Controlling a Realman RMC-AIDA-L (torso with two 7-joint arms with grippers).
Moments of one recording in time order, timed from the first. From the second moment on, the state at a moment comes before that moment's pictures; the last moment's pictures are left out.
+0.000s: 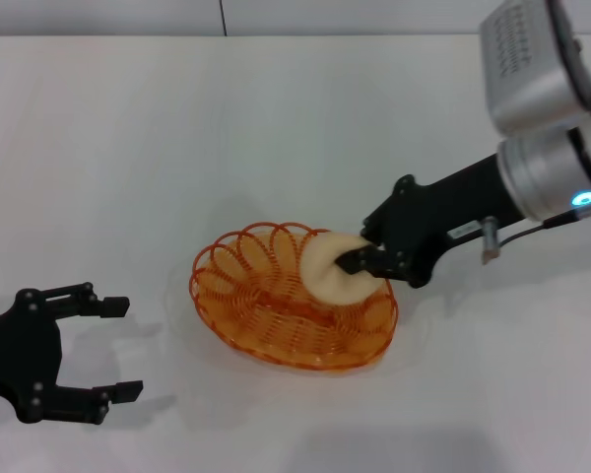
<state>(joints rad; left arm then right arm) -0.22 -2.06 0.71 1.04 2.10 1.90 -1.19 0.64 2.02 -1.47 -1.17 -1.97 -1.44 1.94</state>
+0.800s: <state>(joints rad) -0.24 -2.05 0.71 1.04 2.11 1.90 -1.20 0.63 2.02 -1.59 -1.06 -1.78 -1.30 1.86</state>
